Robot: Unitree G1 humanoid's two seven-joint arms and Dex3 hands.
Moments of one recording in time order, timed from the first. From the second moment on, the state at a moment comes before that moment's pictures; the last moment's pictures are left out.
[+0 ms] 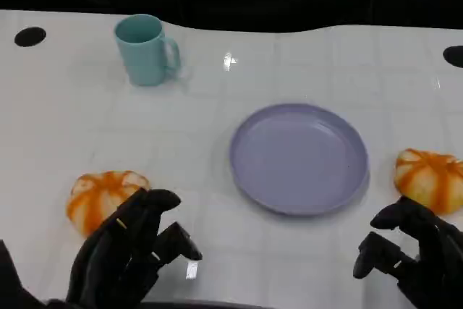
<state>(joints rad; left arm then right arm) 0.09 -0.07 0.14 0.10 -0.60 0.16 -0.59 0.22 -0.03 -0.13 -0.09 0.57 0.20 0.48</state>
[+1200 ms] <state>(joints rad) 0.16 0.40 -0.12 -0.48 1.00 0.00 -0.29 0.21 -0.02 -0.12 -0.09 0.57 0.20 0.47</state>
